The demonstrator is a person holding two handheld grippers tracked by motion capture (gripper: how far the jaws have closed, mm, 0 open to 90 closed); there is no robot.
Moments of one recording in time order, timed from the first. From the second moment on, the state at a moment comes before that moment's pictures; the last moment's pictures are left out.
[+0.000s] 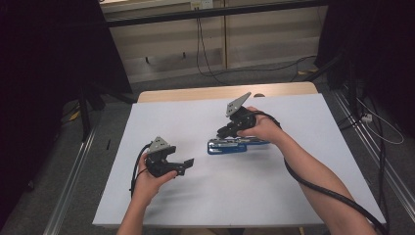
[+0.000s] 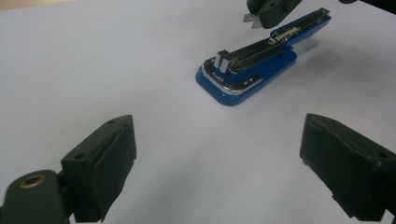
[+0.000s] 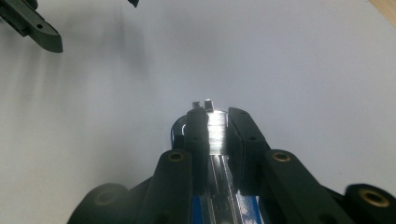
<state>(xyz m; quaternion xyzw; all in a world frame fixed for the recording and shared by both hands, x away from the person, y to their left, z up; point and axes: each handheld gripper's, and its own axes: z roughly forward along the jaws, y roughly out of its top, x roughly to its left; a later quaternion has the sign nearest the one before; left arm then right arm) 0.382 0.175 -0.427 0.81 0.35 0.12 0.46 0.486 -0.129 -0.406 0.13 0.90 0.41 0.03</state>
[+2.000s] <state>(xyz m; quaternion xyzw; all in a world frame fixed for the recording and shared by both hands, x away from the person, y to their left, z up) 0.384 0.175 -0.430 0.81 0.36 0.12 0.45 0.497 -0.114 -0.430 0.07 0.91 0.40 0.02</state>
